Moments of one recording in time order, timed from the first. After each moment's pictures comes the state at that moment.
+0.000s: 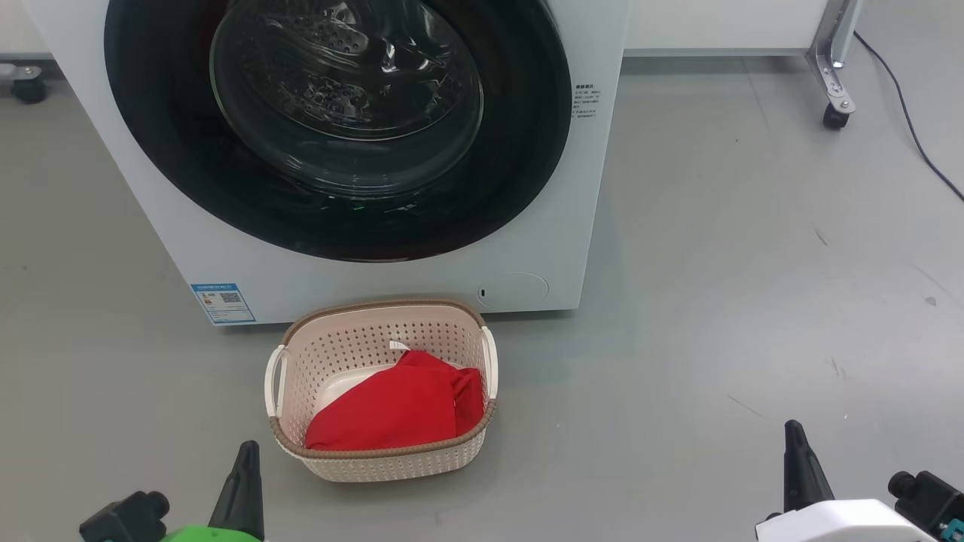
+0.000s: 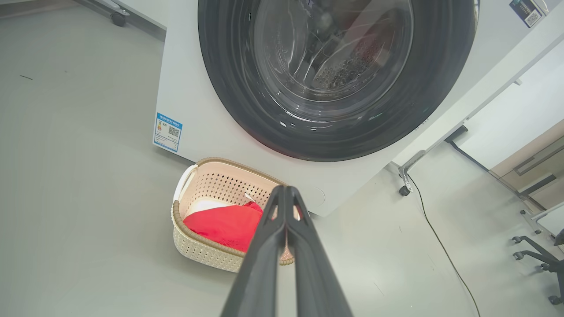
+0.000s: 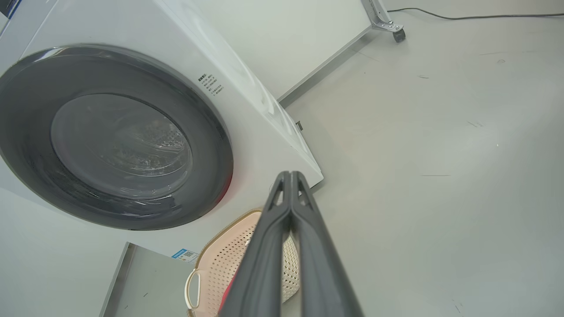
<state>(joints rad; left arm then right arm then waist) 0.16 0.09 -0.20 0.04 -0.83 0.05 -0.10 0.23 -0.06 0.14 0.01 0.87 -0.04 -0.16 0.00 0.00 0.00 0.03</state>
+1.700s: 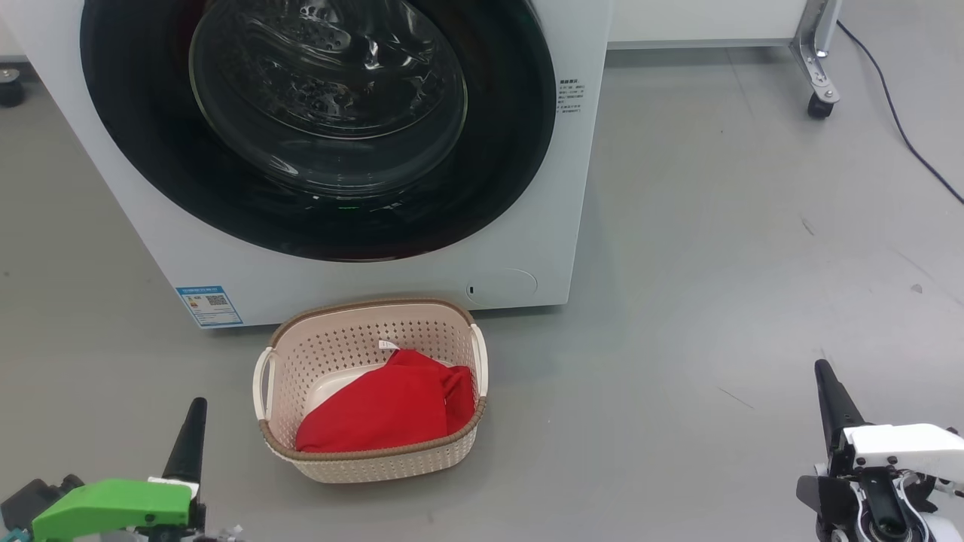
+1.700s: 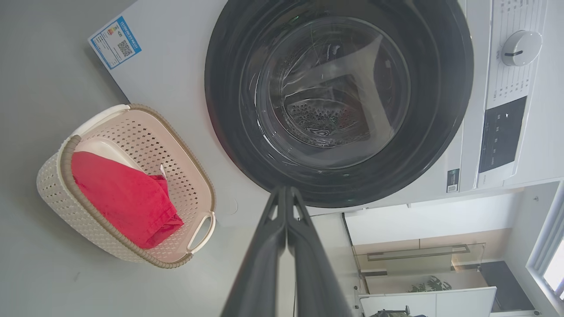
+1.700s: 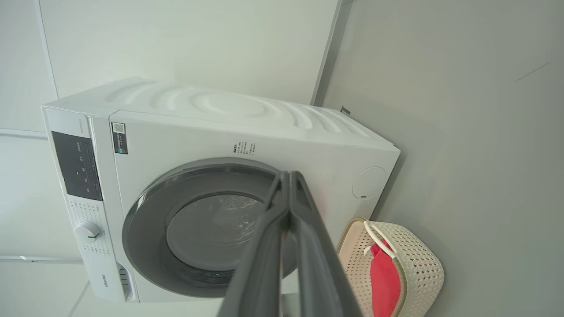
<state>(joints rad) 0.01 0.11 -0.07 0.20 -1.56 -0.08 0.00 0.02 -0.11 0.02 0.19 1.57 0.08 -0.02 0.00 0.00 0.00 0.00</state>
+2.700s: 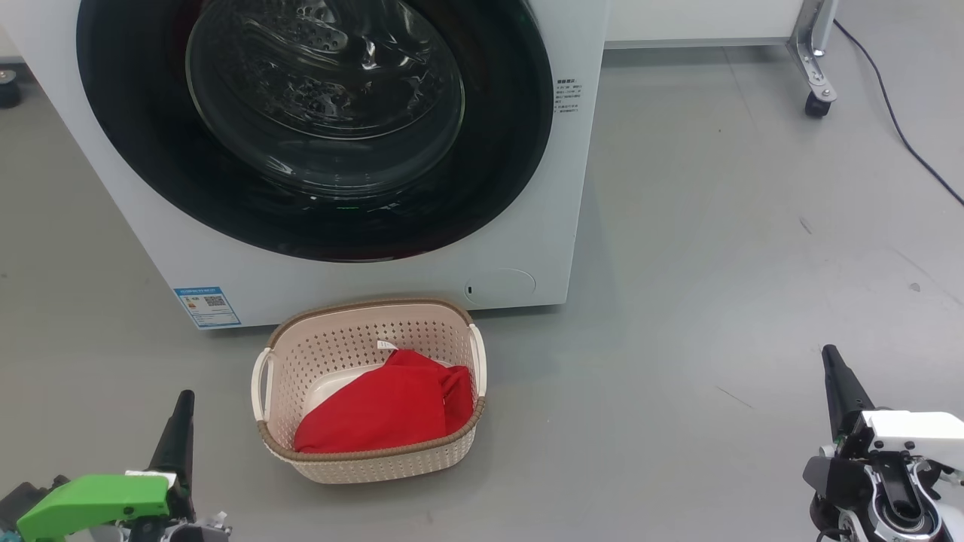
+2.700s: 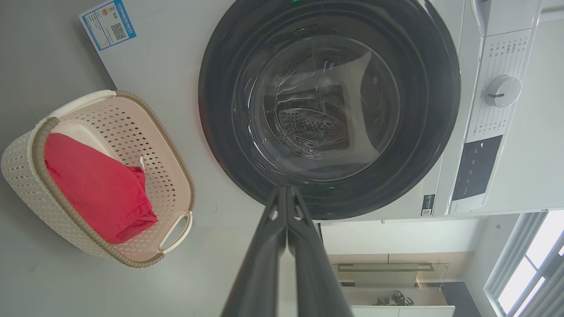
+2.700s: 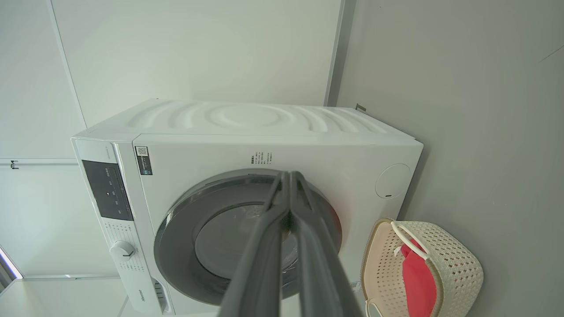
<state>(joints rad) -0.03 0.11 -0.04 0.25 -1.71 -0.11 0.02 -0.04 -0.12 -0.01 0.25 1.71 0.11 0.00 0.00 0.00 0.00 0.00</state>
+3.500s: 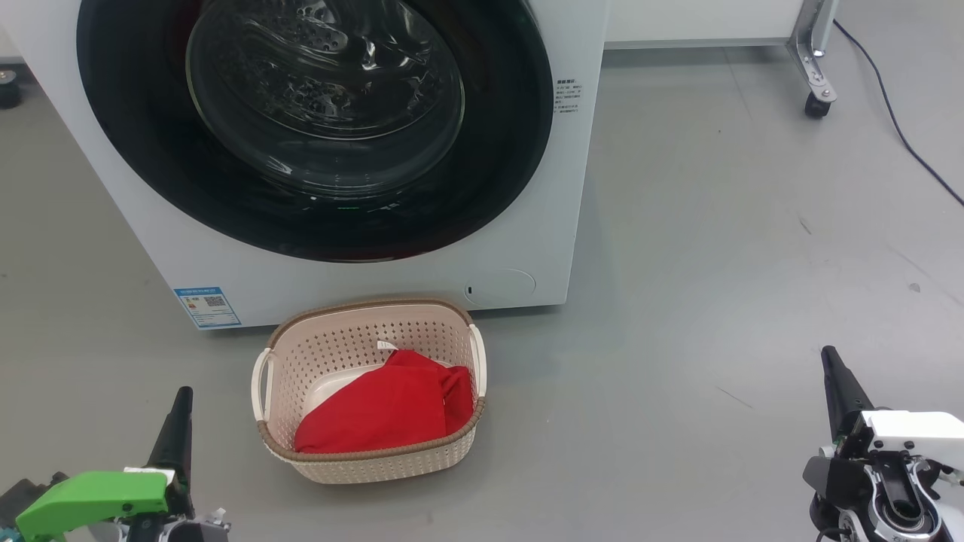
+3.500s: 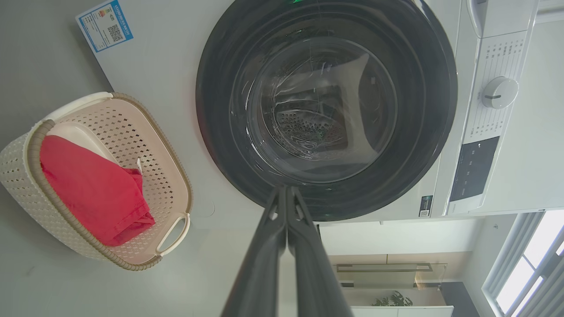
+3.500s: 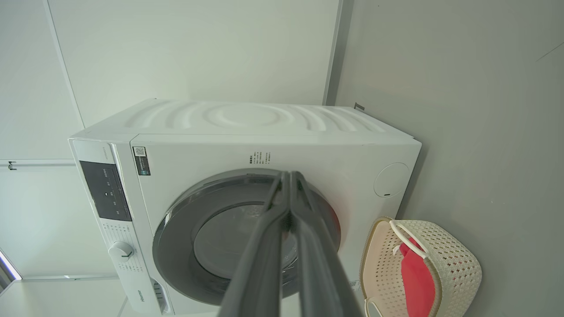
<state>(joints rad) -0.04 0.11 -0.03 0.26 -1.71 -0.12 0.02 -0.04 -0.12 -0.01 0.26 1.71 0.11 0.01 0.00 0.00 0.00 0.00</state>
